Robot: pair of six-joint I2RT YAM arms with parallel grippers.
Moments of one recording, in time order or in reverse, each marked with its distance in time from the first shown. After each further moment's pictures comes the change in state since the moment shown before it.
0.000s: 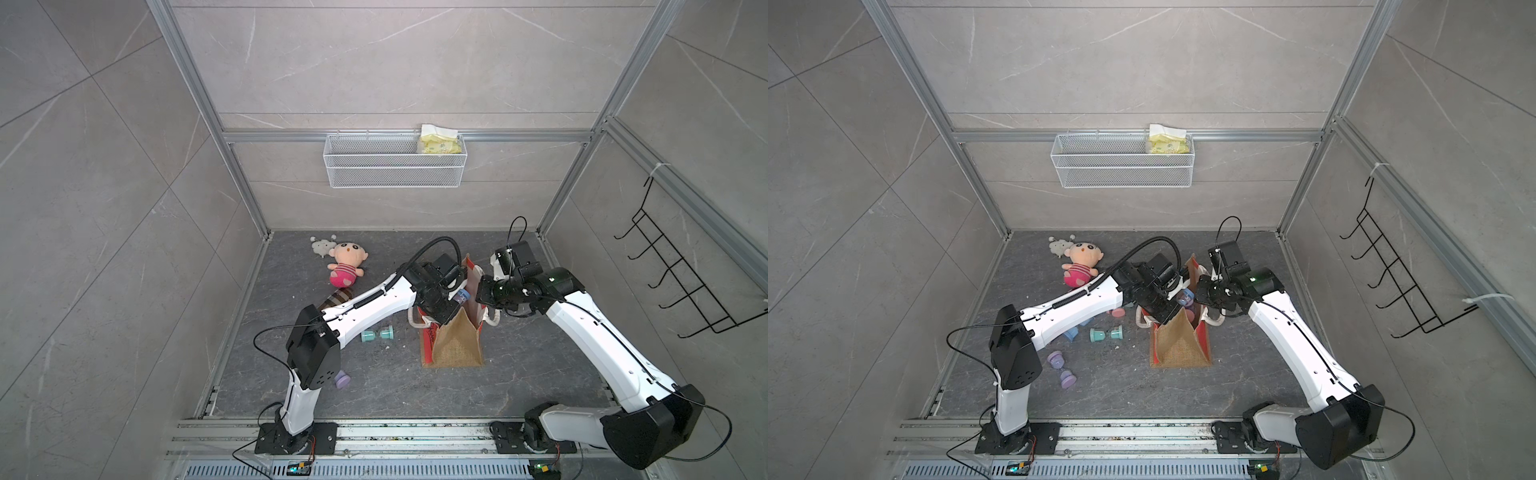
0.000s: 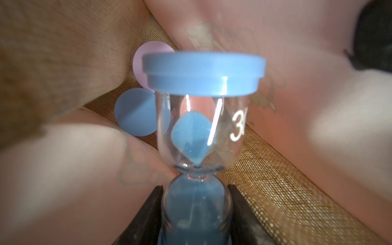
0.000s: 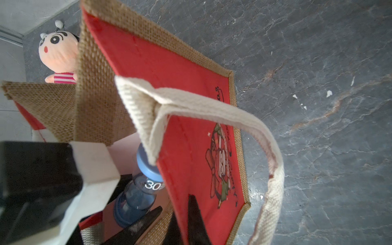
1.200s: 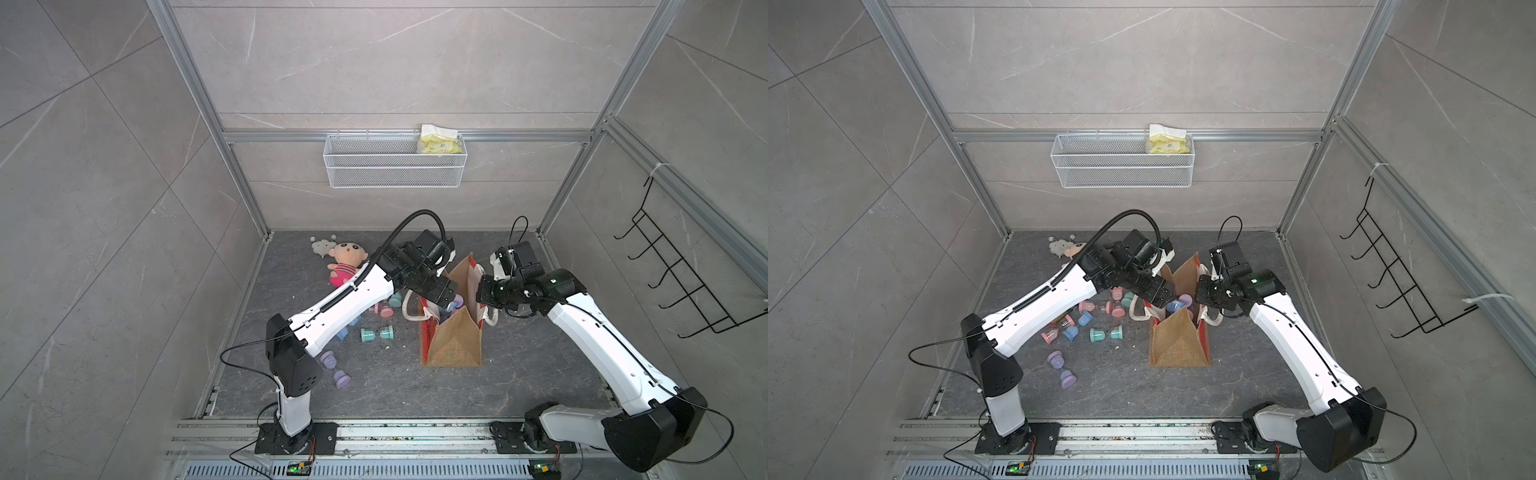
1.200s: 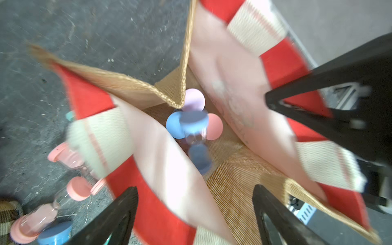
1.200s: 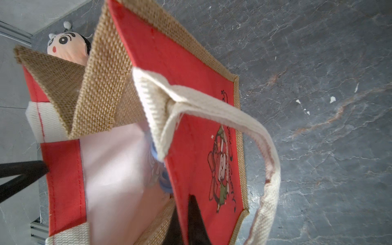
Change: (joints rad) left arm 0.048 -0.164 0.105 -0.073 -0.066 -0.059; right arm -0.002 -0.012 -0.006 0.015 -0.010 -0.027
